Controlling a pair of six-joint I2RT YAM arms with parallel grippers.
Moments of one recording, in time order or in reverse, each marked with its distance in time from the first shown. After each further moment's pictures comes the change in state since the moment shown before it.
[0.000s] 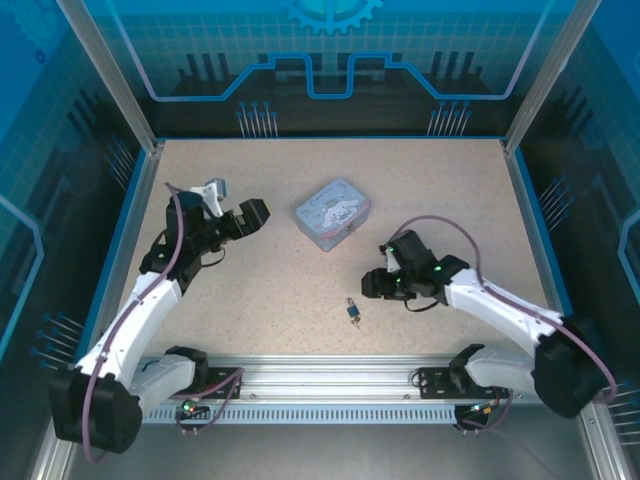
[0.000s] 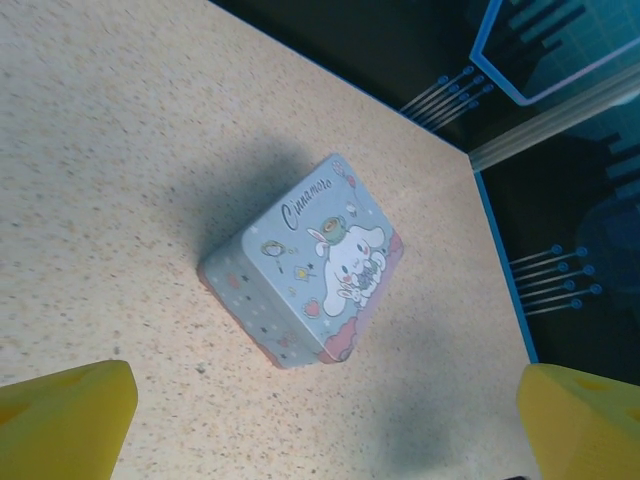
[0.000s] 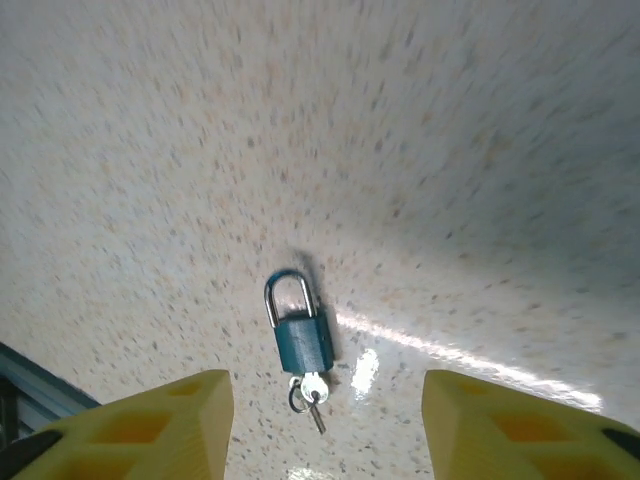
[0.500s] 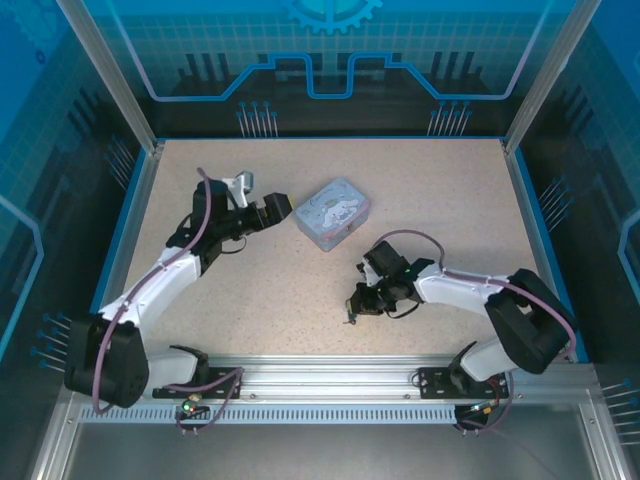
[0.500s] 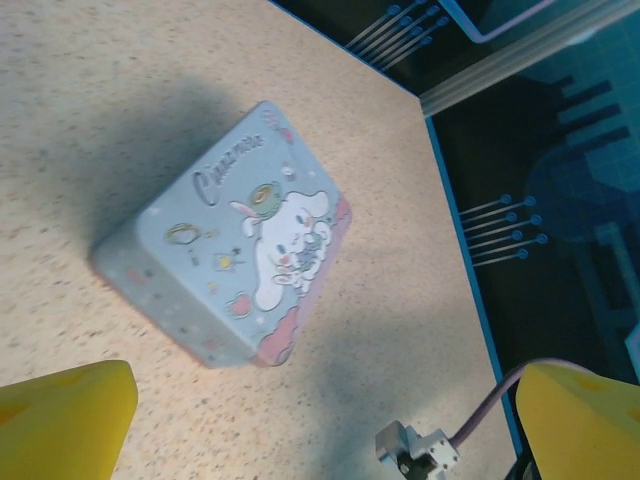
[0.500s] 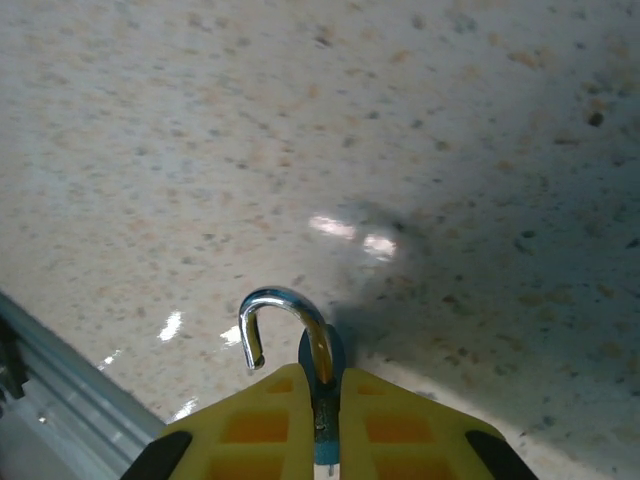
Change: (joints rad) left arm -0.071 0.237 0.034 0.179 0.135 -0.060; right arm 0.100 0.327 -0.042 0.206 -0.197 0.086
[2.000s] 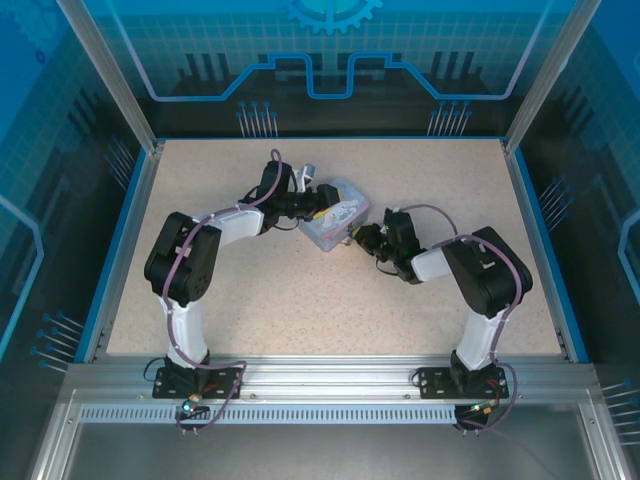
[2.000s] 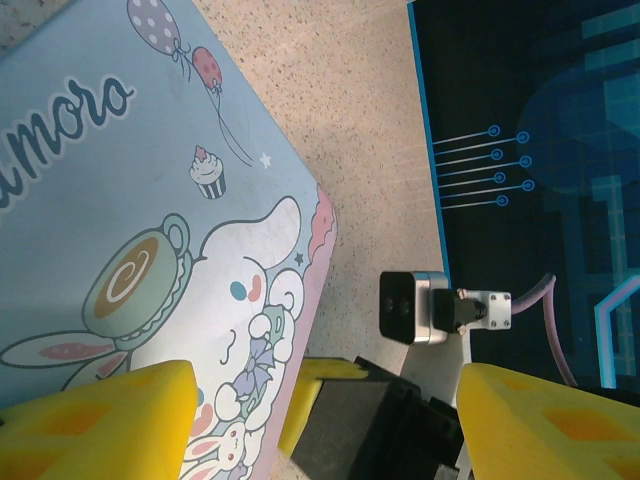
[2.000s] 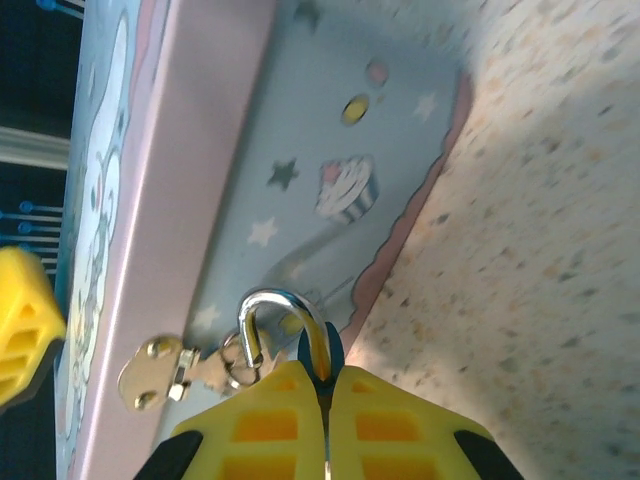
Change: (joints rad) left arm -0.153 0.719 0.401 0.246 0.177 -0.138; right arm -0.273 0.352 0.015 0.978 0.218 0.349
